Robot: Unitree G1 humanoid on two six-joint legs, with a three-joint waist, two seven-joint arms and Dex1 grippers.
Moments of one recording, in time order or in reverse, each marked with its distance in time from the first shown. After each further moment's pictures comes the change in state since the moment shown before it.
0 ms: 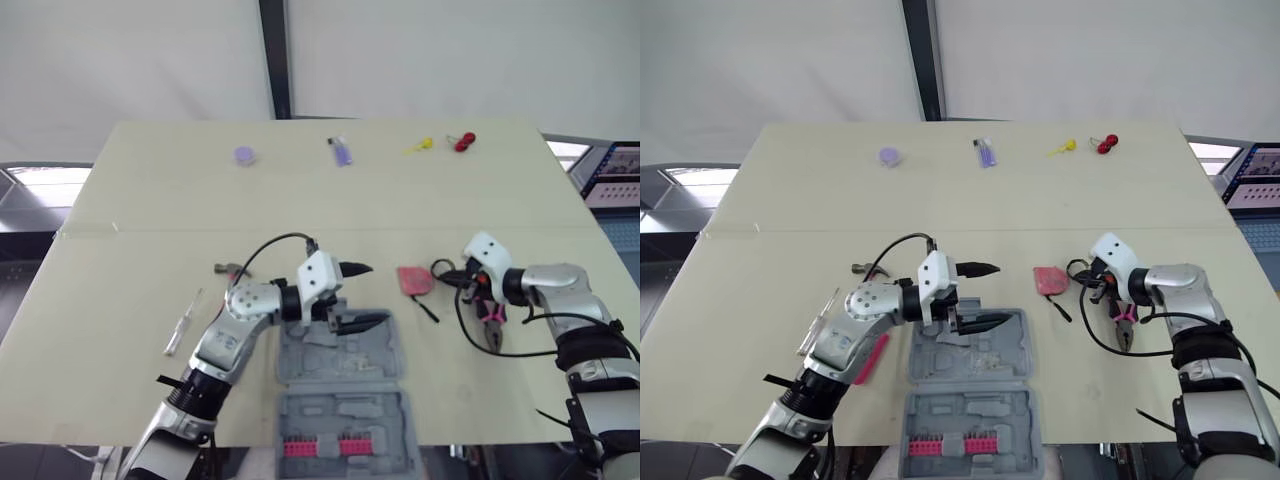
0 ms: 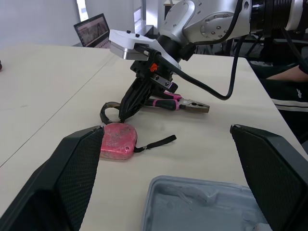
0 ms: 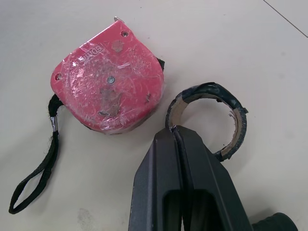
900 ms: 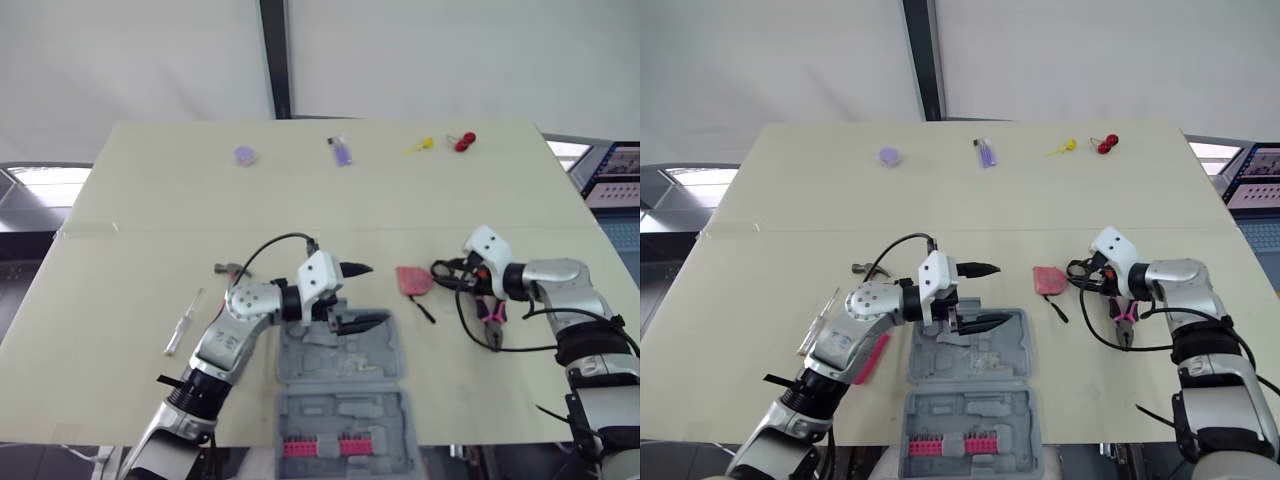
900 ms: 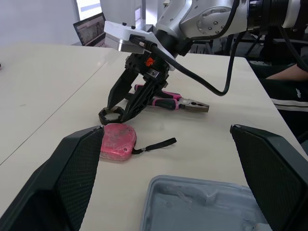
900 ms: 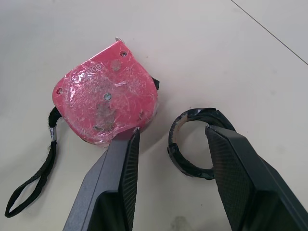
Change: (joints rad) left arm -0.001 -0.003 0.000 0.000 0.001 0.004 -0.001; right arm -0.022 0.003 -0.007 0.016 0.009 -0.007 0.016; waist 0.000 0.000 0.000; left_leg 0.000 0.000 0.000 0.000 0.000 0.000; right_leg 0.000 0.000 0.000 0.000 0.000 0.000
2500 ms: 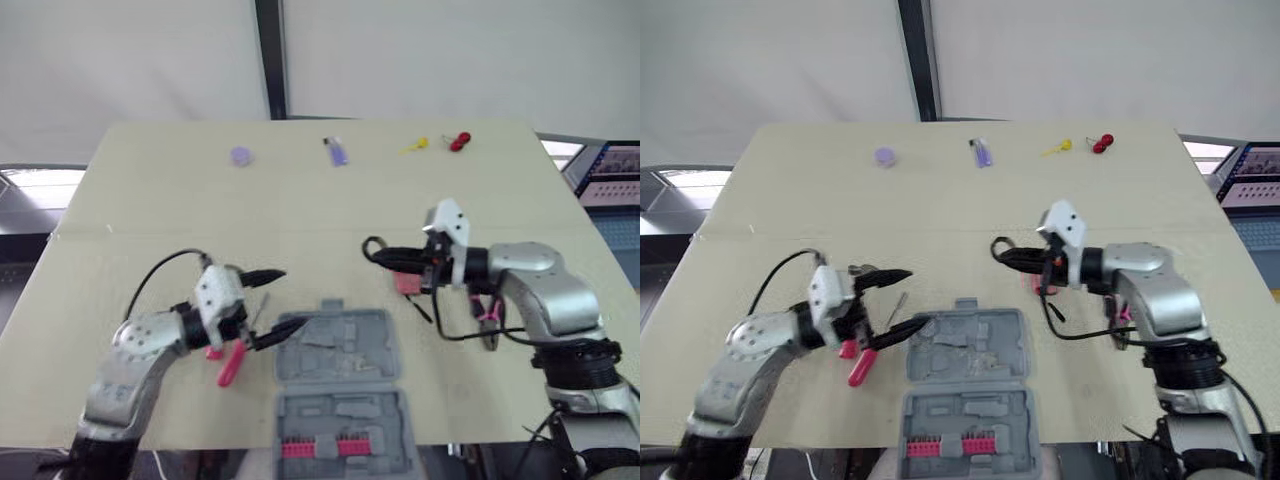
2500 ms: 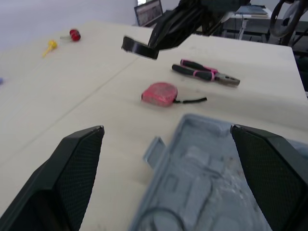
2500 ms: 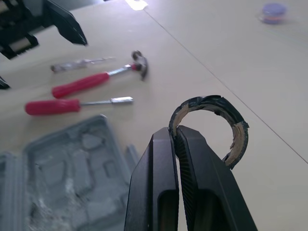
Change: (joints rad) left arm 0.521 0.279 0.433 -0.385 -0.199 0.072 0.002; right arm 0.145 0.178 0.044 -0.929 0.340 0.539 -0.023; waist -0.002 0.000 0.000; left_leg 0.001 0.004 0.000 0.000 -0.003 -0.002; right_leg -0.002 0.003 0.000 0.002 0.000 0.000
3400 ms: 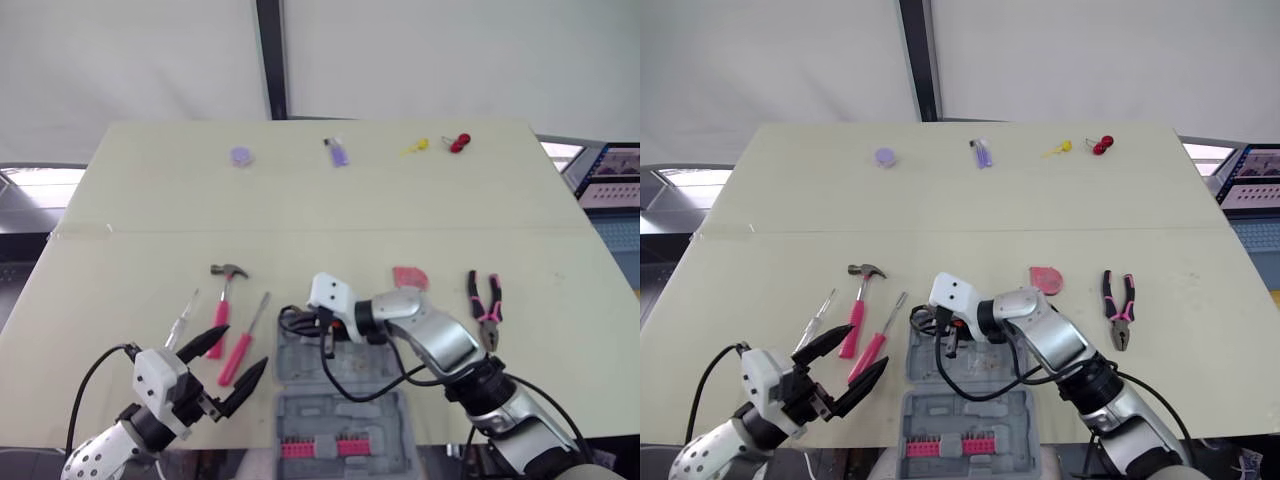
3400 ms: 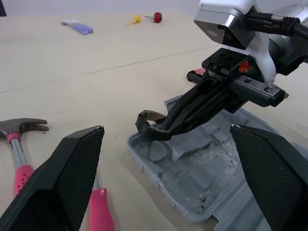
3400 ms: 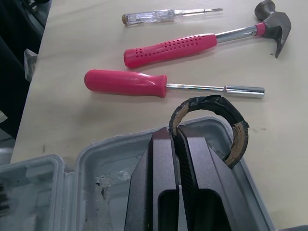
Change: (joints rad) left arm 0.485 -0.196 0.073 -0.209 -0.017 -0.162 0.194; right arm -0.016 0.205 0.392 0.096 -0.207 -0.029 -0.113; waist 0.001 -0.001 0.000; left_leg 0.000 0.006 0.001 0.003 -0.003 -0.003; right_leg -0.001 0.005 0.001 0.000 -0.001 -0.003
